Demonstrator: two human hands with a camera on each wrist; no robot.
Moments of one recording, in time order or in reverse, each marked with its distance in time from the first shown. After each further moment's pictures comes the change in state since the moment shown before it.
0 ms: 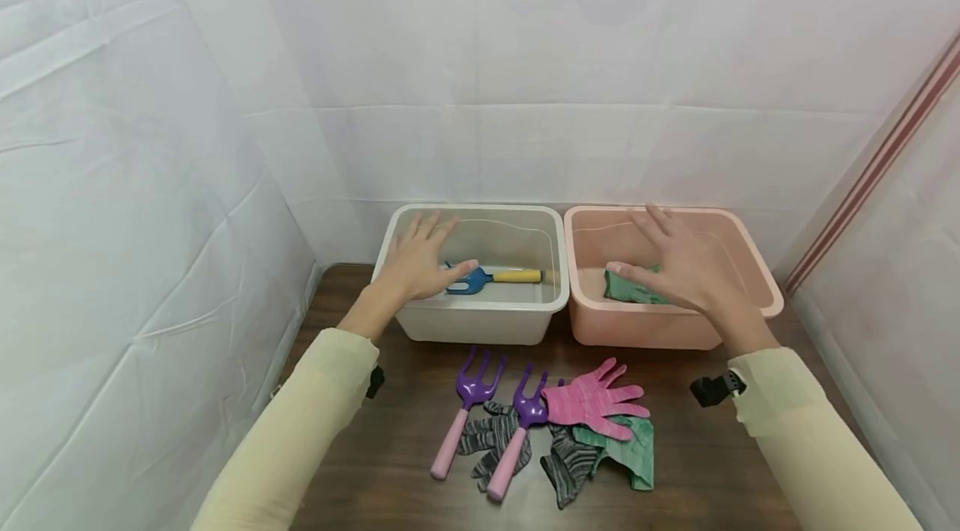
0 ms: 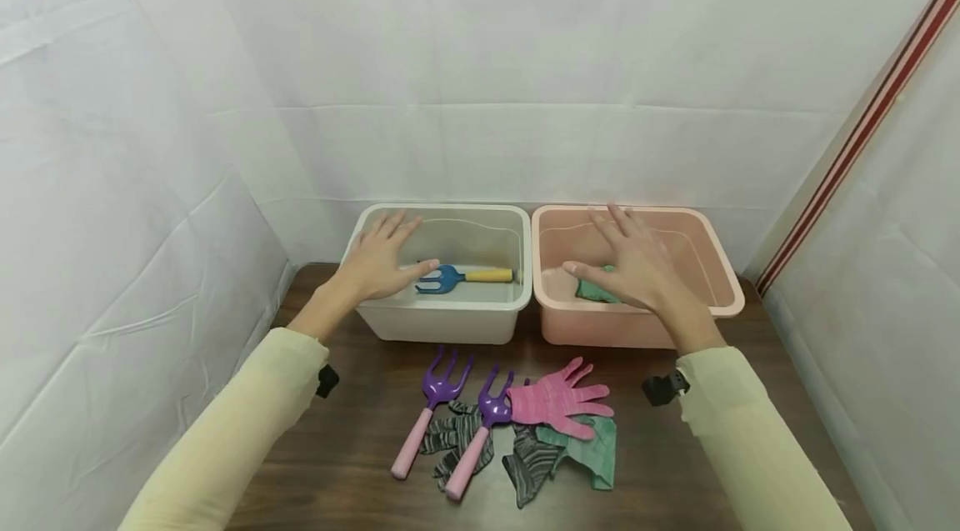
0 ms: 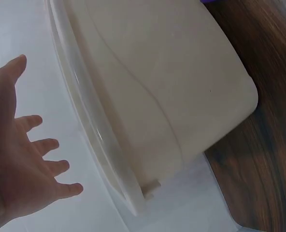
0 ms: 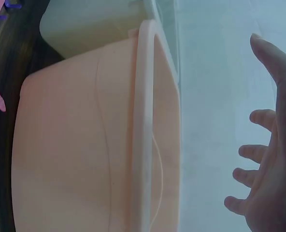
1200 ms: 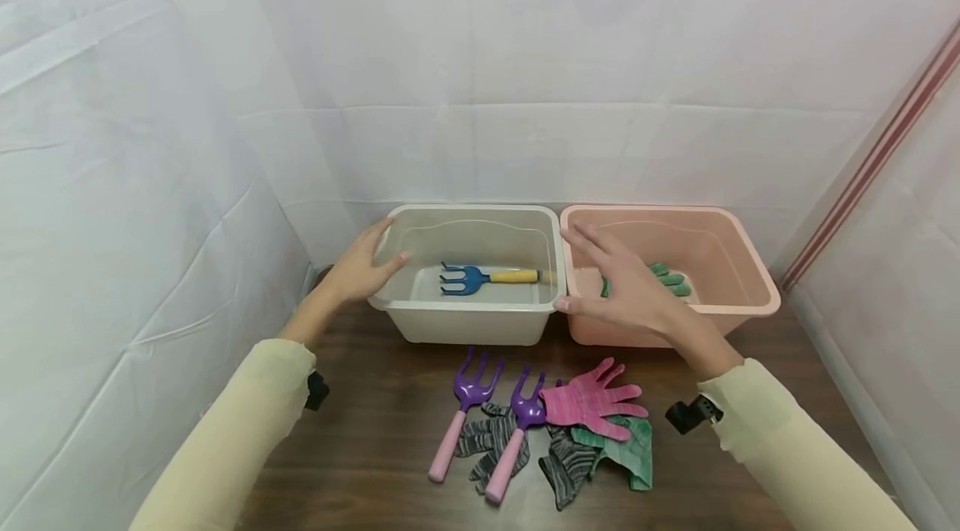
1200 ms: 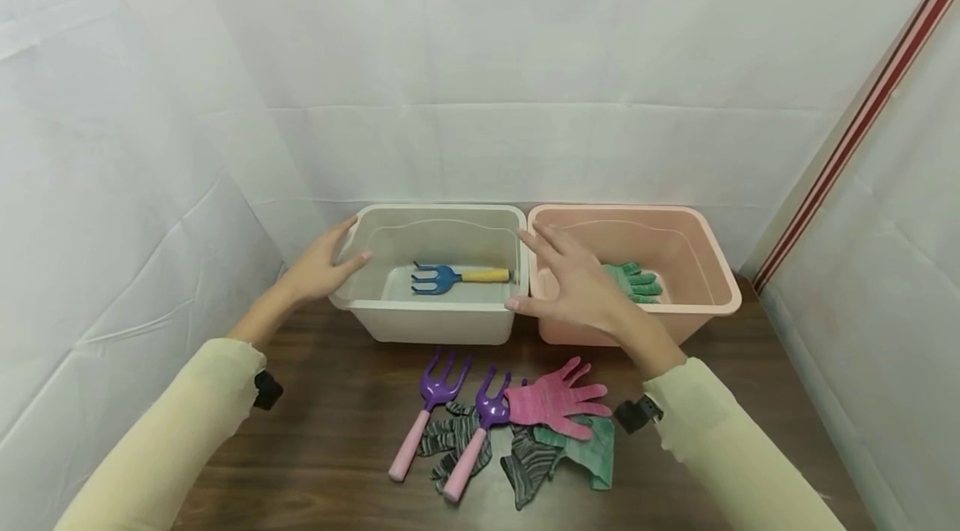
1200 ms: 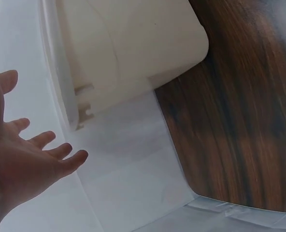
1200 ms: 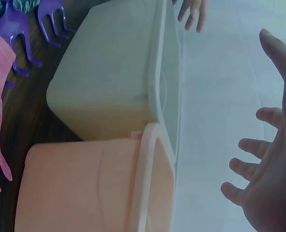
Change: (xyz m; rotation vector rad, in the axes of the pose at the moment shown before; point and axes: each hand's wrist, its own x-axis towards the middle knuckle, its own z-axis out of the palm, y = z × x) left_hand -0.030 -0.082 -0.013 -0.309 0.089 0.002; right_hand -0.011 -0.077 0.017 0.300 0.028 -0.275
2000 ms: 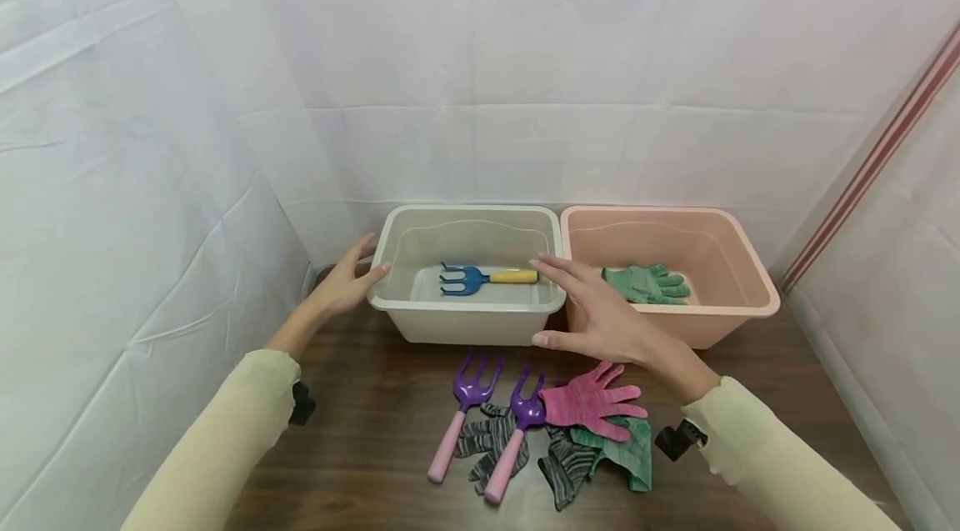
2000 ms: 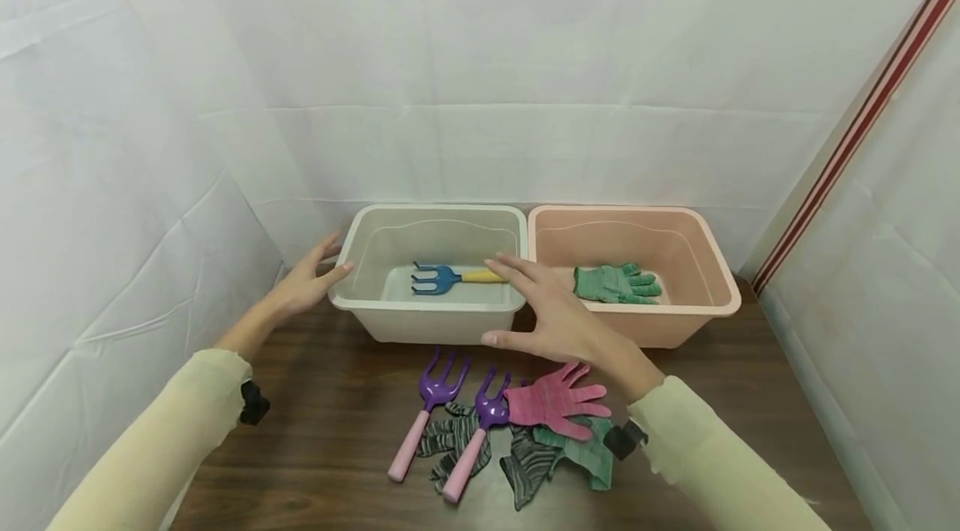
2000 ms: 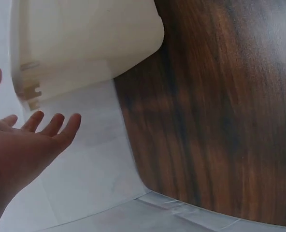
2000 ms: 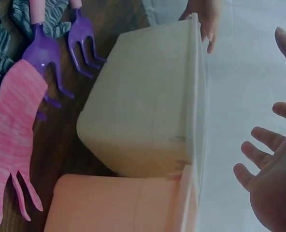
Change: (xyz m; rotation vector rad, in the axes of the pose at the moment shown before) left_hand -0.020 -0.028 0.009 -0.352 -0.078 -0.145; right_hand -0.011 -0.019 0.034 0.061 -0.027 -0.139
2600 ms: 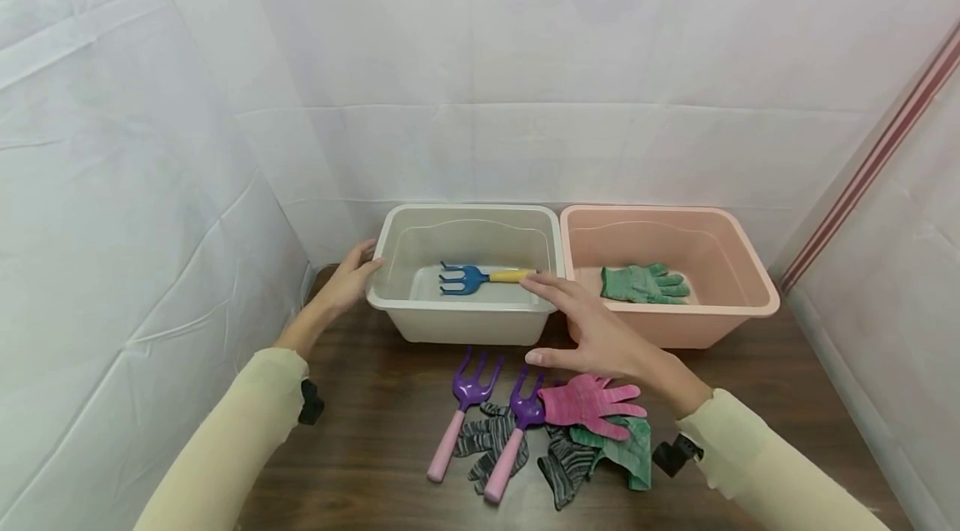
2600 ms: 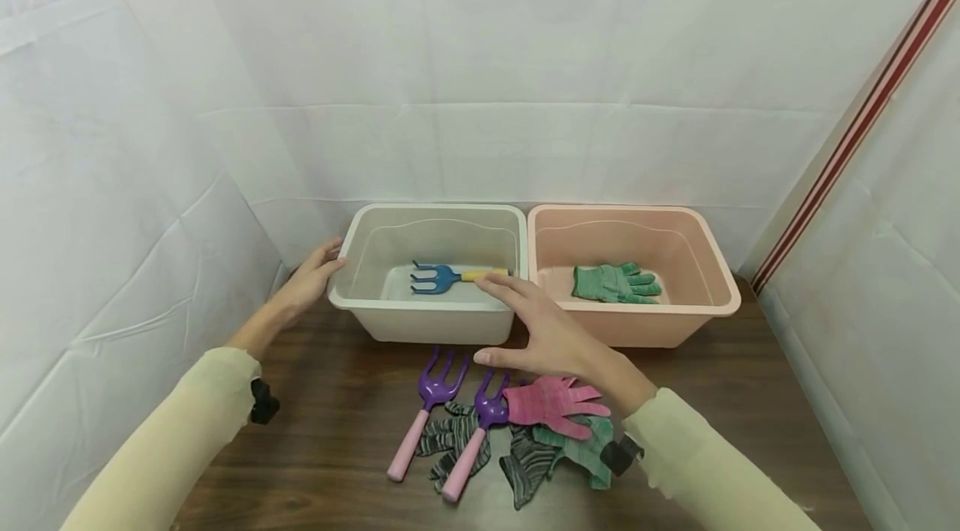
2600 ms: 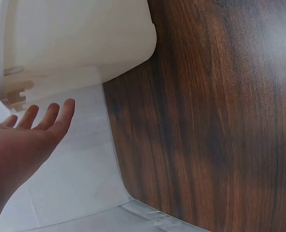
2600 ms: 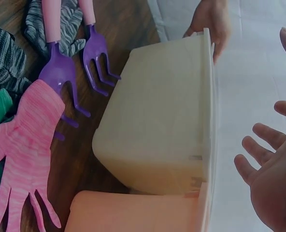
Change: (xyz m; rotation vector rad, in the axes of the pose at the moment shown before) left_hand 0.015 -0.015 0.011 -0.296 0.004 -0.089; right_hand -0.009 -0.009 0.016 0.090 -0.036 -0.010
